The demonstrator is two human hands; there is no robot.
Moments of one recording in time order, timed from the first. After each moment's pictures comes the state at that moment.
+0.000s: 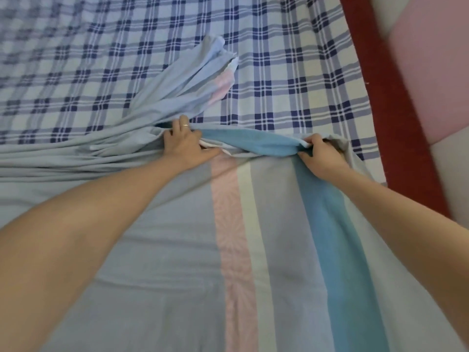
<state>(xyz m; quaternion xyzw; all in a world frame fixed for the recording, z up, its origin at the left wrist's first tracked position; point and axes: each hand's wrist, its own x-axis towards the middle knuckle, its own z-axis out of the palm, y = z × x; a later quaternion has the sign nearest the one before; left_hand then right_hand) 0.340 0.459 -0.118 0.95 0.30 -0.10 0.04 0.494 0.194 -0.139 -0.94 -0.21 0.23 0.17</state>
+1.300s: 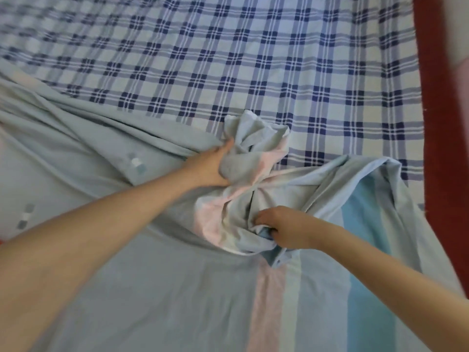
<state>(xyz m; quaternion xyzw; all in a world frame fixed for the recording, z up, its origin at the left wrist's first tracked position) 0.211 0.479 -0.081 0.92 0.25 -0.20 0.22 0.297 0.257 -0.048 -0.68 -0.57 0.46 0.04</state>
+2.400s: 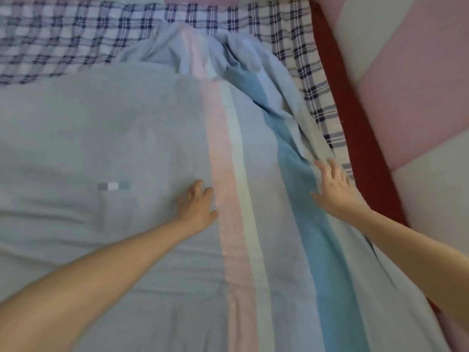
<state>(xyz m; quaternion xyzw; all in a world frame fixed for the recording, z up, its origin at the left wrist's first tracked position) 0.250 0.397 -0.096 0.93 0.27 -0.20 0.15 0.443 0.150 -0.059 -0.95 -0.28 0.16 0.06</state>
